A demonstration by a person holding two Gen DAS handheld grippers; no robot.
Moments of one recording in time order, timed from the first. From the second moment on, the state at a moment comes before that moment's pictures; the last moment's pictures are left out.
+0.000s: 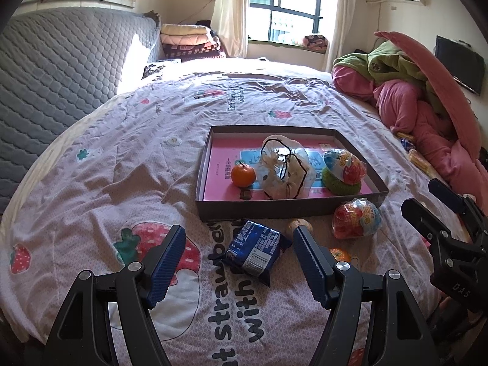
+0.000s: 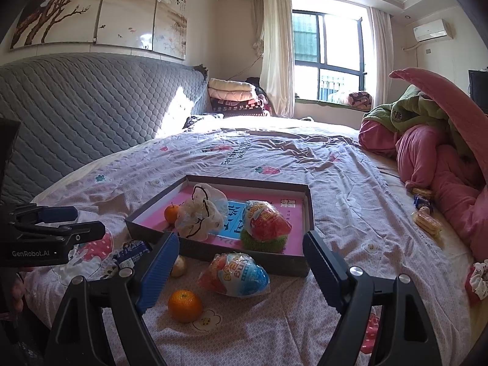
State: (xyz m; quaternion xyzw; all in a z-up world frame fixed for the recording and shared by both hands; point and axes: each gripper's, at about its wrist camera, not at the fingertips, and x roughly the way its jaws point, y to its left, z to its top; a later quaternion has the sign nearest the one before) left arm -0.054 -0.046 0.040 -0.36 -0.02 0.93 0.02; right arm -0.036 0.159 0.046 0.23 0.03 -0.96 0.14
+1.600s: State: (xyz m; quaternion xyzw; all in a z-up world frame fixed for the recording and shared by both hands) left arm -0.048 -0.041 -0.010 -0.42 -0.01 0.91 0.03; right arm -0.018 0.123 -0.002 0.32 0.07 -0.93 0.17
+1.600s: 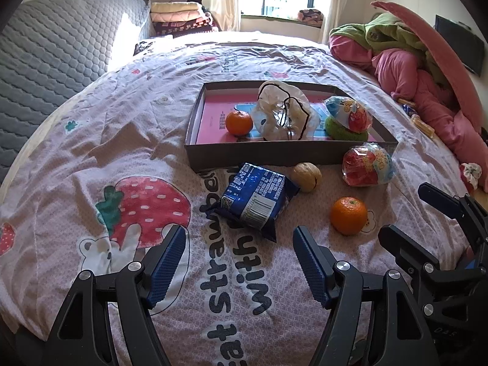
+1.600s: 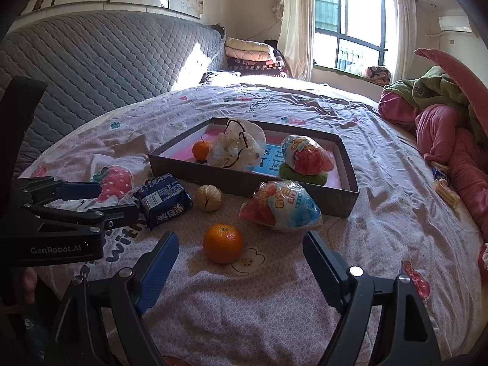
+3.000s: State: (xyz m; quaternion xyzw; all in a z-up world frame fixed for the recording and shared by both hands) left arm -0.089 -0.043 -0.041 -0.43 -0.02 0.90 0.05; right arm -0.045 0.103 -0.041 0.37 0.08 -0.91 0.17
